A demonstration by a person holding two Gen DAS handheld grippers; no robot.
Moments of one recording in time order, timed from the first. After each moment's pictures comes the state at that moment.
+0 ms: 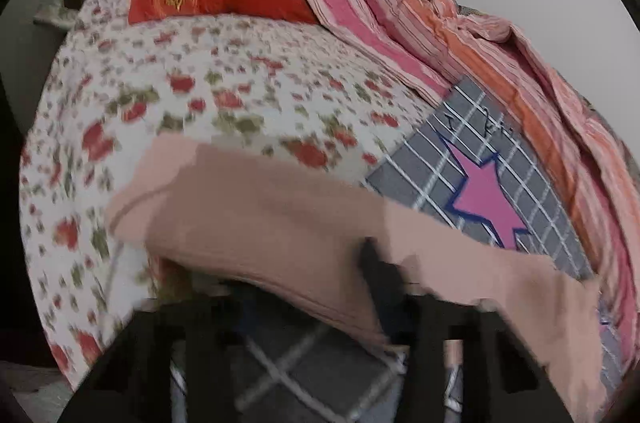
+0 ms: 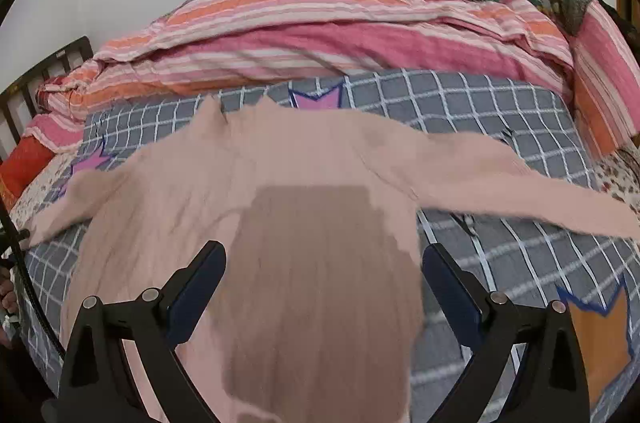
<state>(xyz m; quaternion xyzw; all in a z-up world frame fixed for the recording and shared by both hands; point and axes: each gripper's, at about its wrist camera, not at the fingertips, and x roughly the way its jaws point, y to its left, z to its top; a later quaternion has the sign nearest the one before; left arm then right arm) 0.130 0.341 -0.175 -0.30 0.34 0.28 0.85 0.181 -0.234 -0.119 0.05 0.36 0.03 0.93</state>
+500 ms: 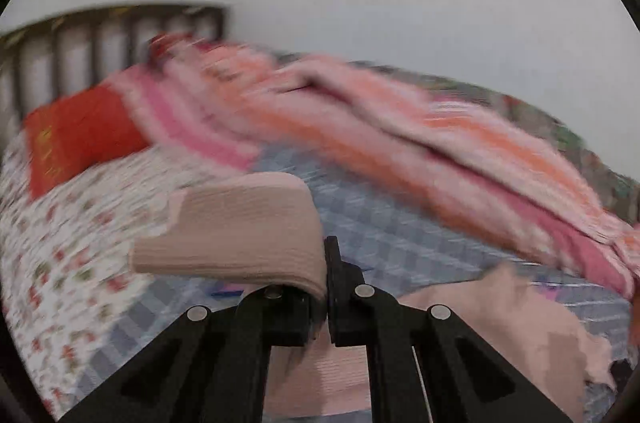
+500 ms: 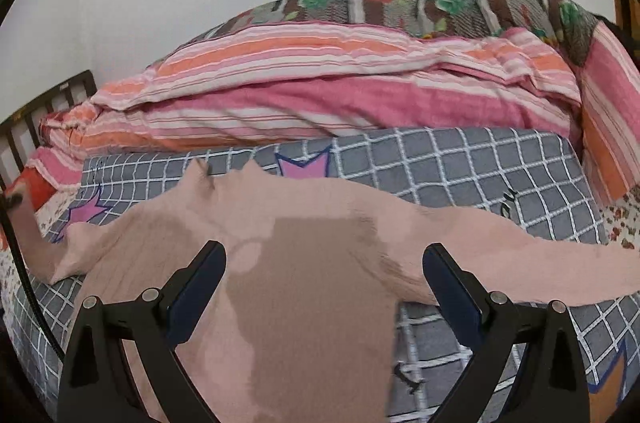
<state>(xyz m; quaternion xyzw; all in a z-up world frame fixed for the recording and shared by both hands) 0.225 0.177 -0.038 -0.14 0.25 0.14 0.95 0.223 -0.272 -0.099 0.07 0.30 0.04 0.95</state>
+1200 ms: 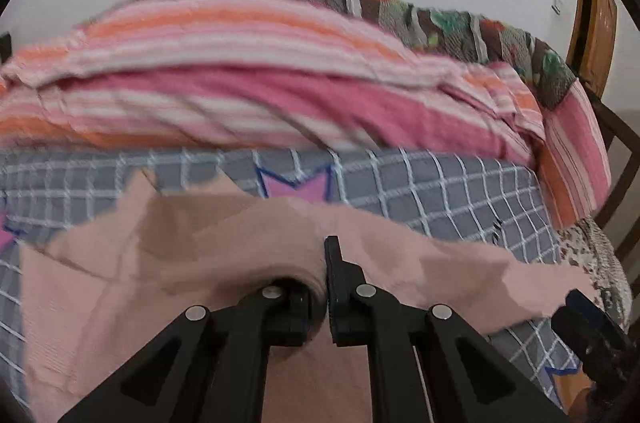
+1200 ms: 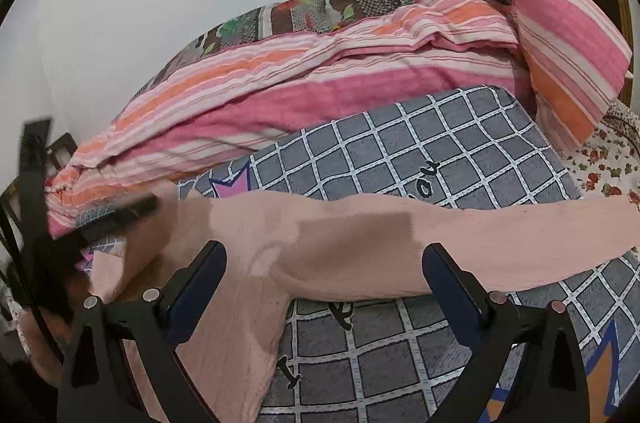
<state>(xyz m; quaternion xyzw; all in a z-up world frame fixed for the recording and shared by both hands) 0.296 -0.157 -0.102 -0.05 0.34 -0.13 0.93 0.209 -0.380 -0.115 0.17 0.29 0.01 0.94</state>
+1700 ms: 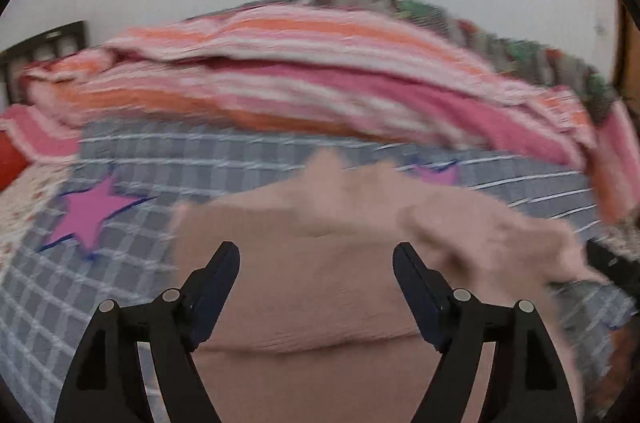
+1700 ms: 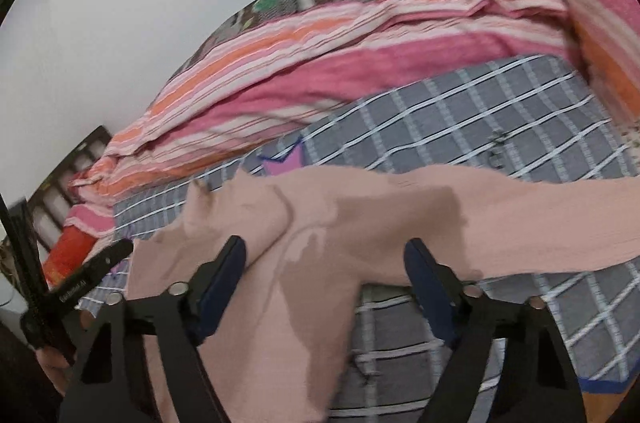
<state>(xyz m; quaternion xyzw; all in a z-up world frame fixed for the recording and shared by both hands) 0.231 -0.007 -0.106 -0.04 0.32 0.00 0.95 0.228 -0.342 -0.124 0.21 0.33 0.10 0.92</state>
